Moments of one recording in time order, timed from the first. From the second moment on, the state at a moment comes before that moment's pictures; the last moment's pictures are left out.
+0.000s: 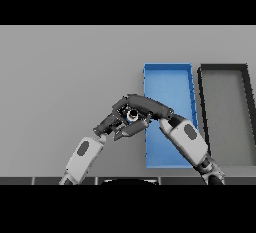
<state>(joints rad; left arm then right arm) -0.25 -0.03 -0.41 -1.53 -0.03 -0.33 0.02 -0.62 -0.18 0.37 -1.80 -0.36 0.45 0.47</state>
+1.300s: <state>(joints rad) -0.22 -0.07 -0.33 -1.57 -0.18 -0.45 0.08 -0.56 -0.12 0.42 -1.84 -0.22 0.40 0.42</state>
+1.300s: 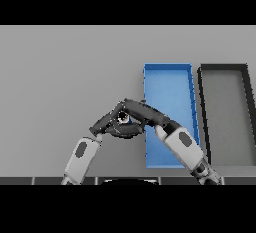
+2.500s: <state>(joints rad) -0.22 -0.04 -0.33 -1.56 -0.22 -0.44 0.10 -1.02 -0.34 -0.14 -1.47 -0.42 0.26 0.56</state>
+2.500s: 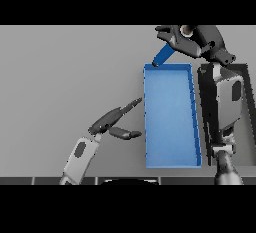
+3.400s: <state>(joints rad) -0.17 -0.04 -0.35 -1.60 -0.21 -0.45 0.10 -0.42 -0.62 0.17 -1.61 -0.53 -0.18 0.61</state>
